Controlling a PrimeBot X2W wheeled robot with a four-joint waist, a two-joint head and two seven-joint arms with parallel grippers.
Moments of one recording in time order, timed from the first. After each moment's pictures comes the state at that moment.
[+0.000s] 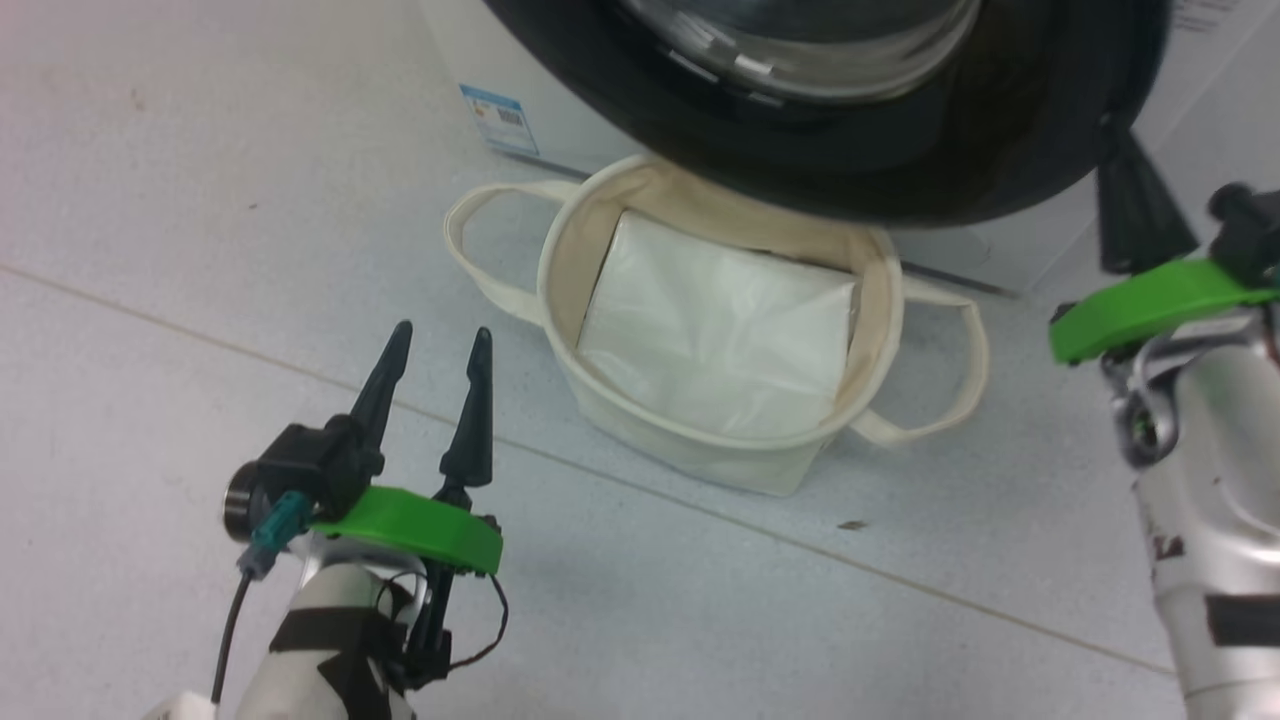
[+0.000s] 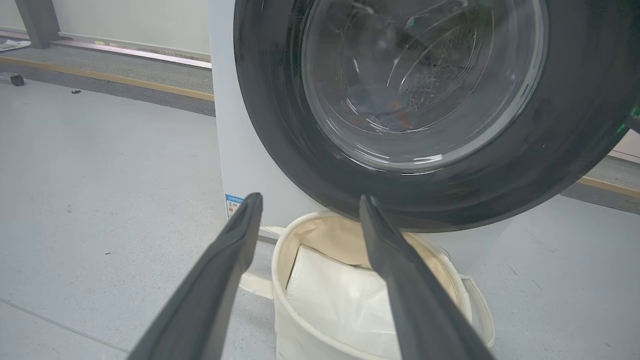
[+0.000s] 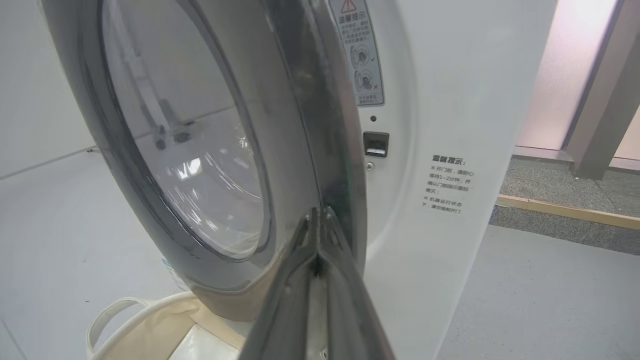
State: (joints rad) left arm -0.40 0.04 -0.19 0.39 -0.25 0.01 -0.26; right arm -0.67 -0.17 -0.03 0.55 0.09 0.13 -0.26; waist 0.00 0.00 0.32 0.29
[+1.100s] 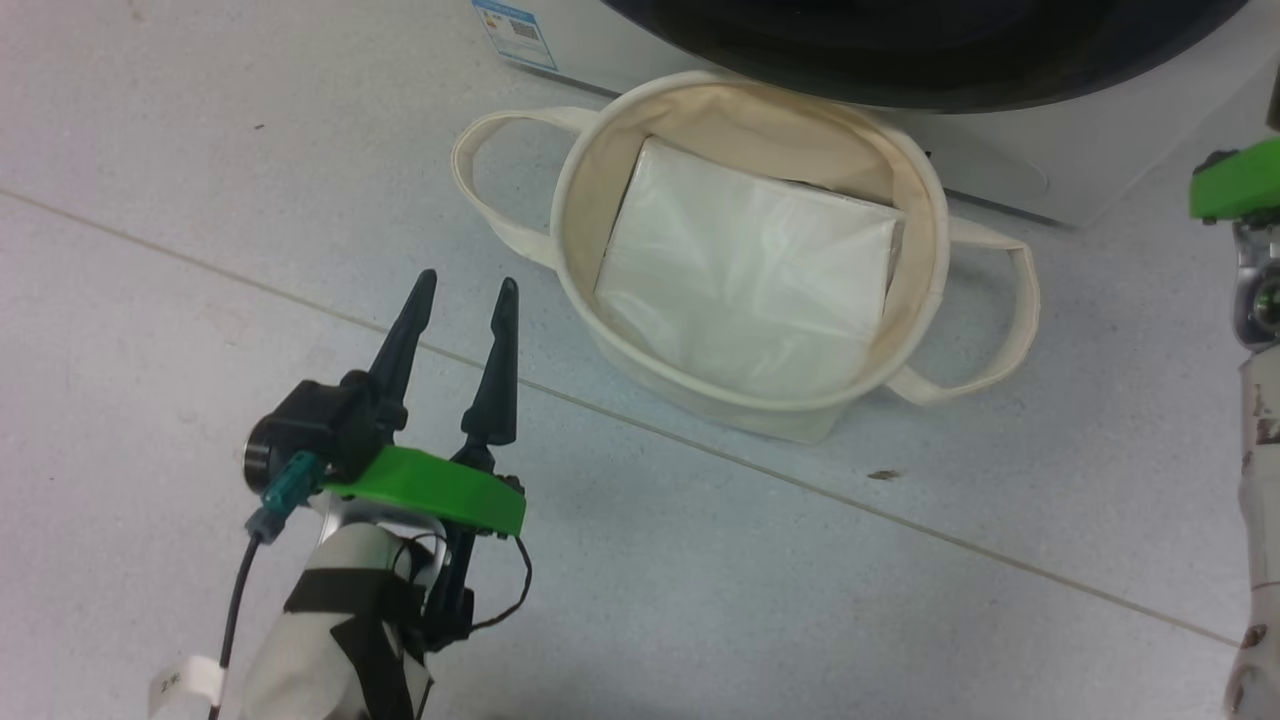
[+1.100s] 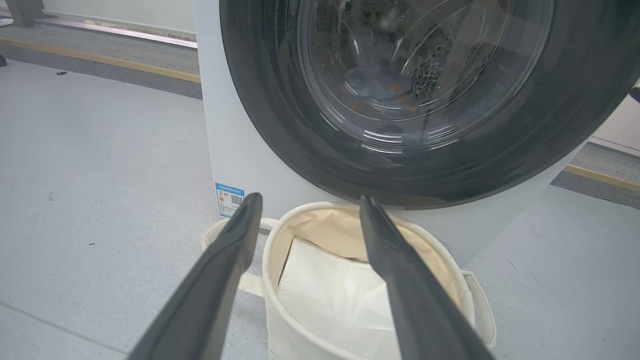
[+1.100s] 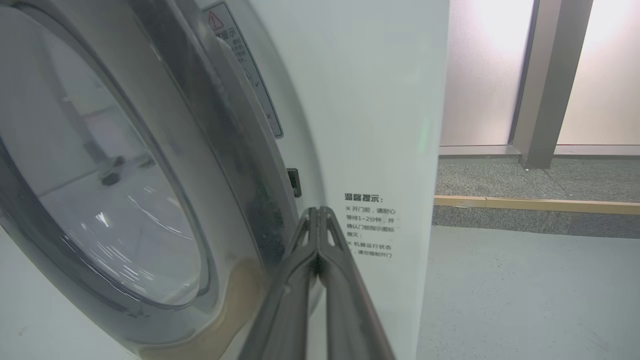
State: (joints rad) left arm -0.48 0.03 -0.25 0.36 -0.31 0.04 -0.26; right arm -0.88 -0.23 -0.18 0.60 0.11 0.13 -0.26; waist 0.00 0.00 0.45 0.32
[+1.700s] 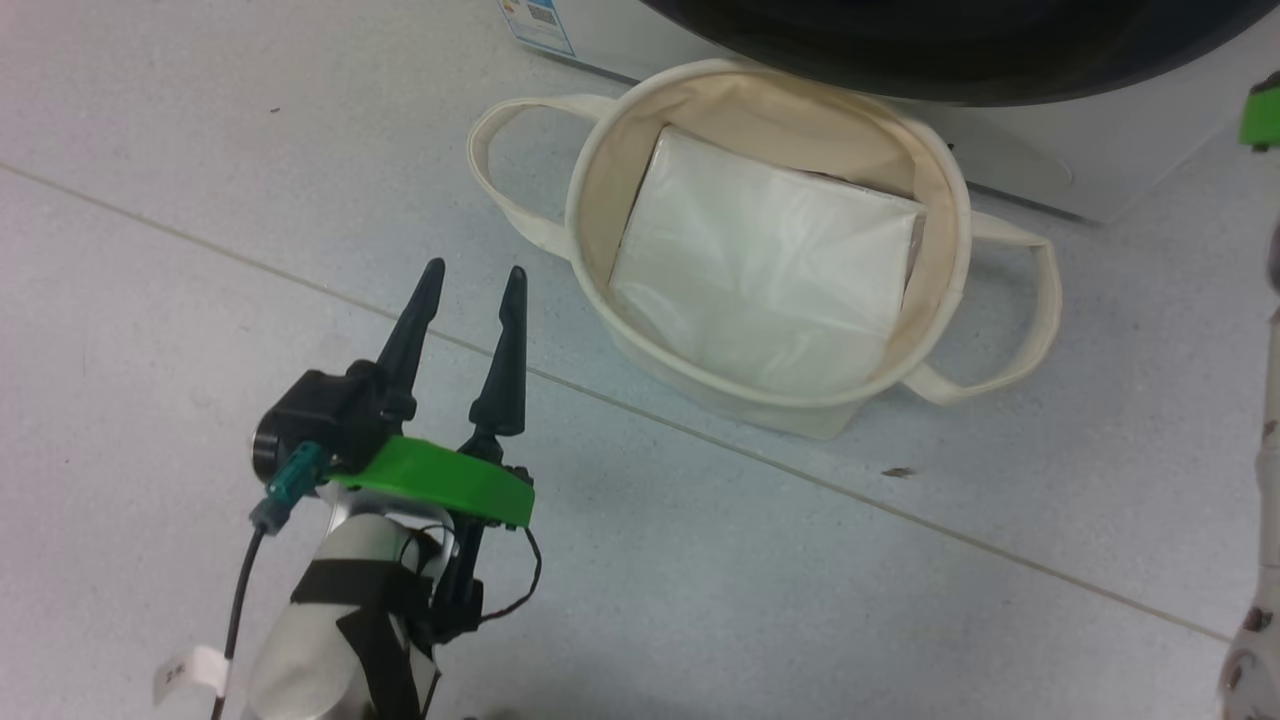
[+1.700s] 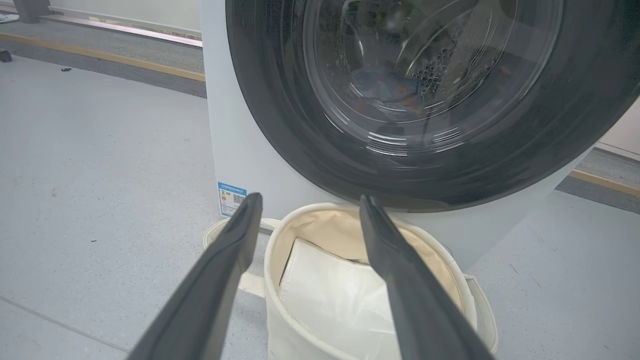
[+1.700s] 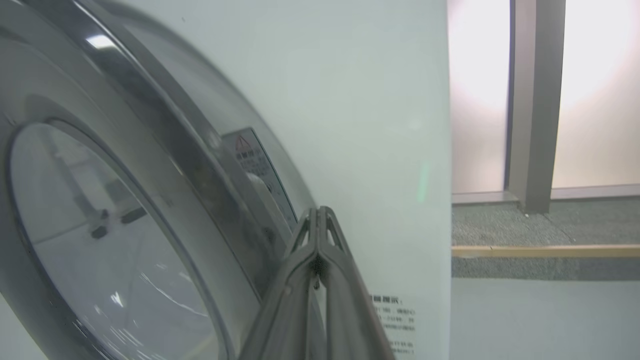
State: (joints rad) left arm -0.50 0.03 -0.26 0.36 -0.34 0.05 -0.26; right arm -0.89 -0.22 -0.18 0.44 0.14 0.13 -0.26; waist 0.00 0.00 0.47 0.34
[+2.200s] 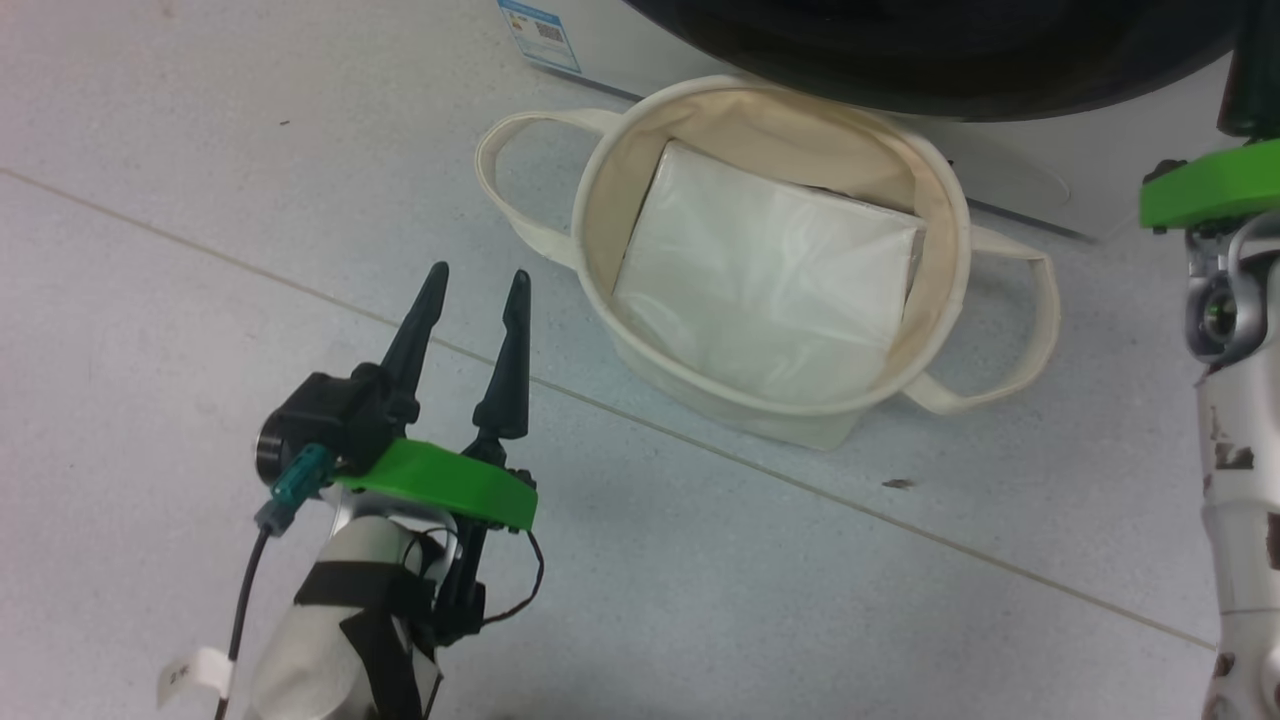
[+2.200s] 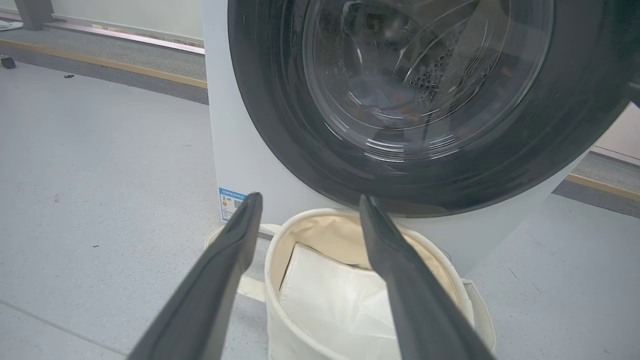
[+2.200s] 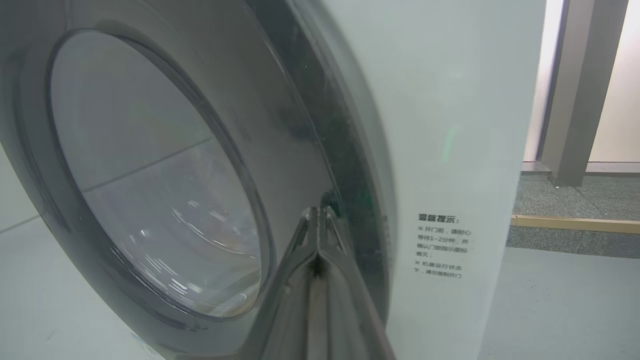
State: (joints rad) left arm -0.49 0.03 -0.27 0.36 -0.34 0.05 -0.26; right arm -0.82 -0.20 -0.10 0.48 0.14 0.13 -0.26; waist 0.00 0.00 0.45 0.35
